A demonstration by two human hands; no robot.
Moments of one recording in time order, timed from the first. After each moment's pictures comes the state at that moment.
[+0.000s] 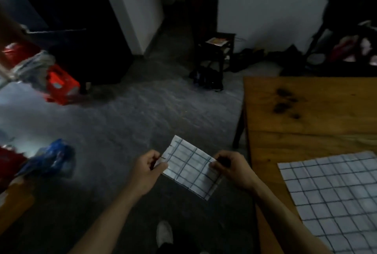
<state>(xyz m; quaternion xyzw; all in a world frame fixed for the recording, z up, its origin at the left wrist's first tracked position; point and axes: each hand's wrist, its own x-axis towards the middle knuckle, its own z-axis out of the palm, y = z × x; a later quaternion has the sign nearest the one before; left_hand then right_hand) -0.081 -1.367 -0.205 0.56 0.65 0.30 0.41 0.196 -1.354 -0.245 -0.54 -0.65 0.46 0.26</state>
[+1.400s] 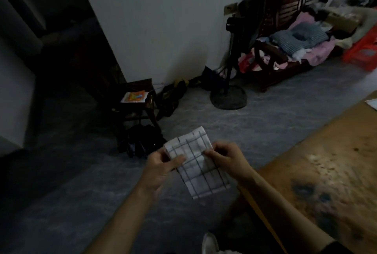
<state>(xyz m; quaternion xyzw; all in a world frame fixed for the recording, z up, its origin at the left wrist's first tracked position) 0.131 -0.632 -0.203 0.53 0.35 0.24 0.74 0.313 -0.749 -0.213 -0.65 -0.39 0.38 0.53</state>
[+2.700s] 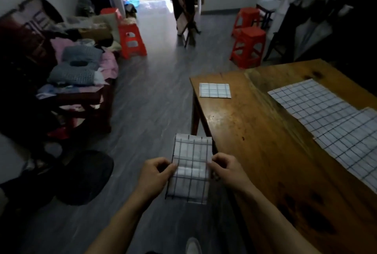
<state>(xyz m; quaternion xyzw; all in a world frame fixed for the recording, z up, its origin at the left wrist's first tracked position) 0.705 -0.526 -0.224 0.81 -0.12 -0.18 0.54 0.624 -0.746 -0.225 -0.77 0.18 0.04 0.61</state>
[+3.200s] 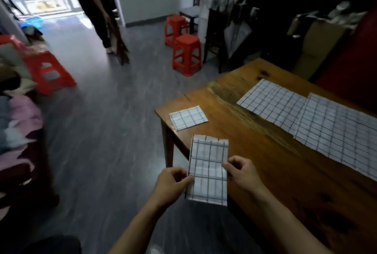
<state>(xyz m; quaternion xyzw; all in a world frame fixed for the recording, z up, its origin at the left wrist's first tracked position) 0.918 -0.616 -0.245 0.74 -0.29 -0.36 0.48 0.756 -0.784 -0.228 -0.70 0.45 -0.11 0.55</state>
